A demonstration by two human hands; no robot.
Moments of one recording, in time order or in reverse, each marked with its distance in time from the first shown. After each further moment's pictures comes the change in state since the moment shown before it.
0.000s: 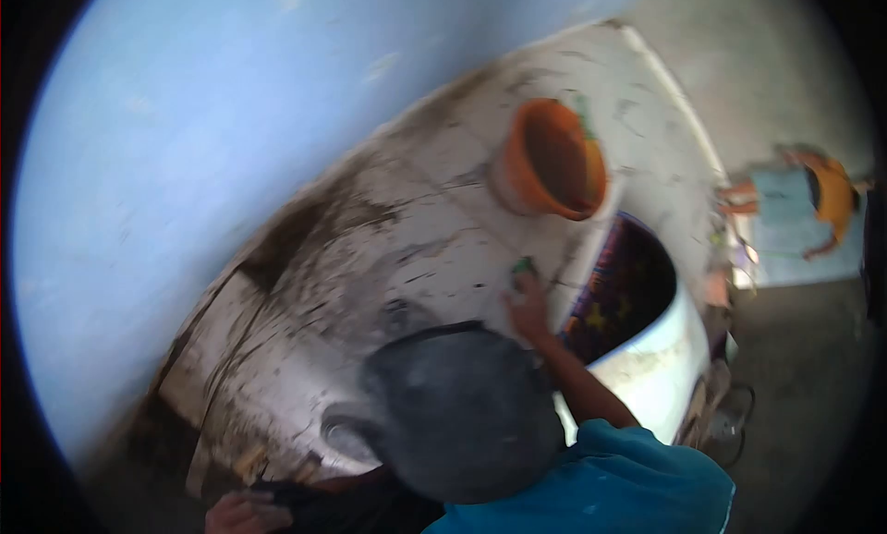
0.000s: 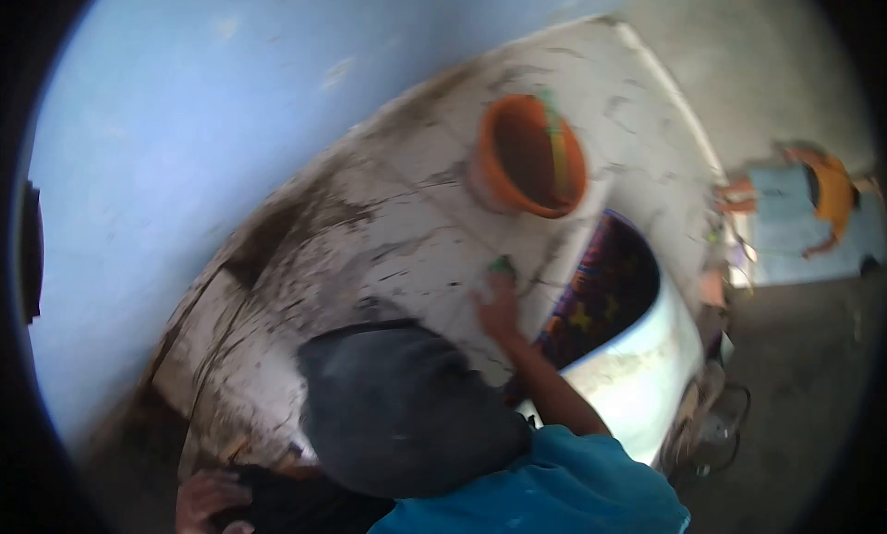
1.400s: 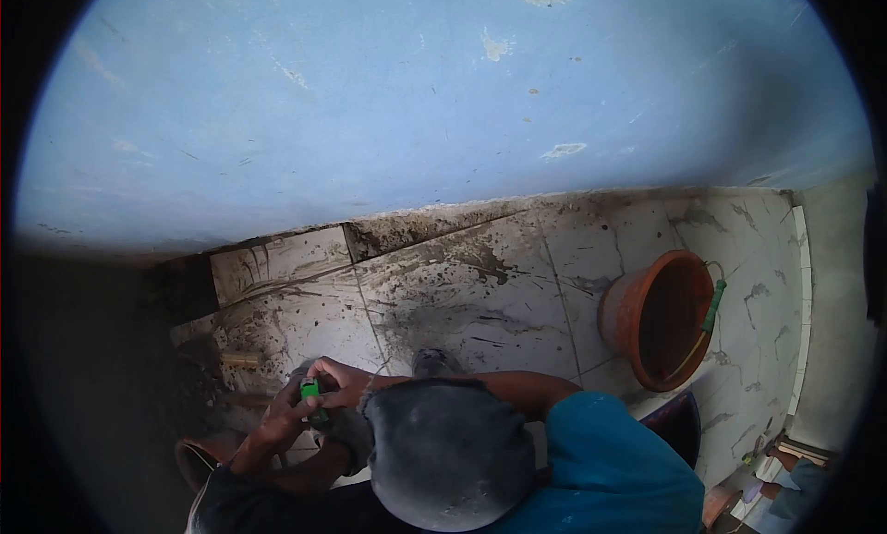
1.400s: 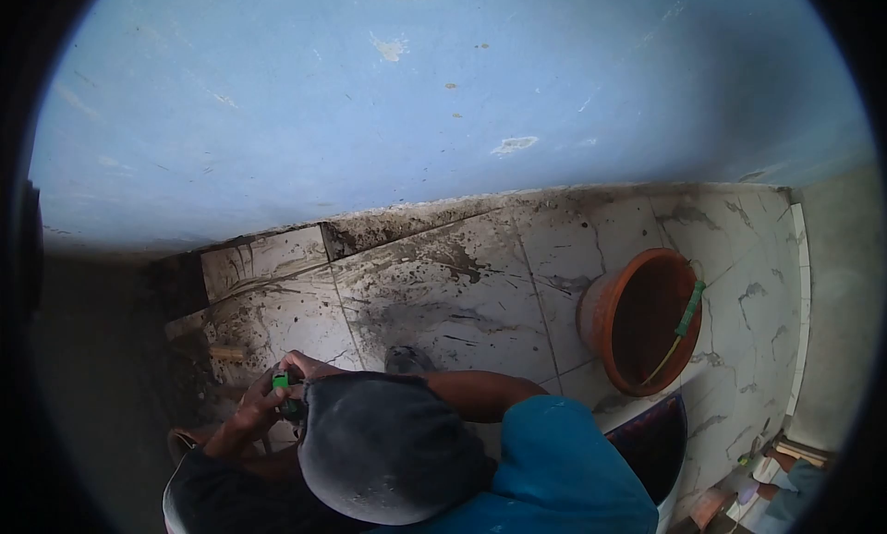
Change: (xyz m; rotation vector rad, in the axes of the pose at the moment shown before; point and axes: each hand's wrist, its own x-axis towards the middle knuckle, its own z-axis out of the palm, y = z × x) left_hand 0.073 -0.087 0.166 -1.347 0.753 -0.594; right_hand -0.051 -0.278 0.095 1.272 -2.082 -0.266
